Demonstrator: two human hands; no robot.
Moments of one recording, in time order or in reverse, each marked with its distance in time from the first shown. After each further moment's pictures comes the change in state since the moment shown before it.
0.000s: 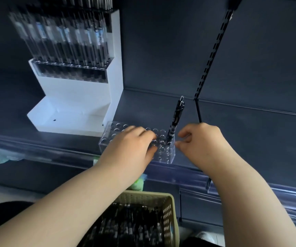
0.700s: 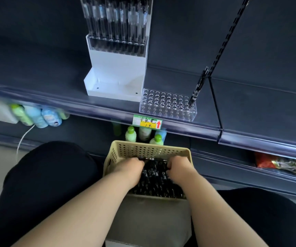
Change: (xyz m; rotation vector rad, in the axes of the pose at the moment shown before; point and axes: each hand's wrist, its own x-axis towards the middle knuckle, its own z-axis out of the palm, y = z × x) left_hand -0.163 -0.048 0.046 0.192 -0.783 -0.271; right_hand -0.111 -0.007 0.154 -0.242 -0.468 0.167
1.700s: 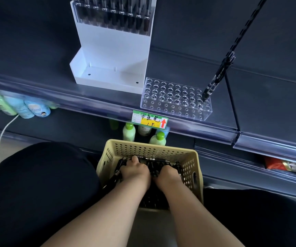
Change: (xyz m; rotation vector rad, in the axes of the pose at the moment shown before) left_hand 0.075 0.021 0.049 -0.086 -0.229 -0.352; right_hand 0.058 -0.021 0.062 0.206 -0.159 0.316
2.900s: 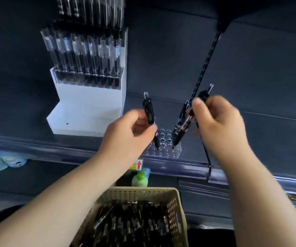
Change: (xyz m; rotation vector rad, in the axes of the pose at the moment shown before) left_hand -0.111 -0.006 -0.201 -1.108 0.779 0.733; right_hand -0.125 -0.004 -0.238 0.646 0.945 -0.727
